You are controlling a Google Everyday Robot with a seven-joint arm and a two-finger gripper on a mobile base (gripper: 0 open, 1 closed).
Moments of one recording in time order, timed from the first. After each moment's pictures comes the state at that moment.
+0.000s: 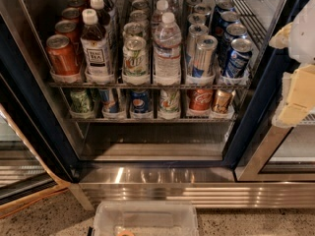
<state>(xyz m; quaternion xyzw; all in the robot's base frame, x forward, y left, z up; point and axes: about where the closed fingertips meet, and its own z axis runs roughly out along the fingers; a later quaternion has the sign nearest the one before) 0.438 -0.217 0.976 -0.60 0.78 -0.03 0.16</state>
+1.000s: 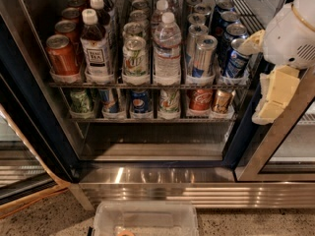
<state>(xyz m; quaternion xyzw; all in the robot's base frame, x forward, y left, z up) 0.460 -0.182 0.954 -0.66 0.73 0.05 0.18</state>
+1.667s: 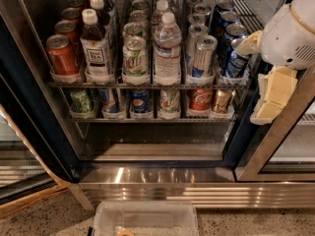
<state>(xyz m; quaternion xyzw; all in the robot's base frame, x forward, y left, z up) 0.461 -0.177 0.952 -0.66 0.72 0.06 0.19</state>
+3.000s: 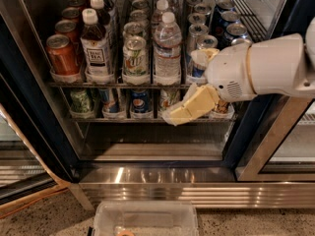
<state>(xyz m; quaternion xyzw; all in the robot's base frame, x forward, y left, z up) 0.475 -0.047 0.947 -0.50 0.71 0.23 0.45</state>
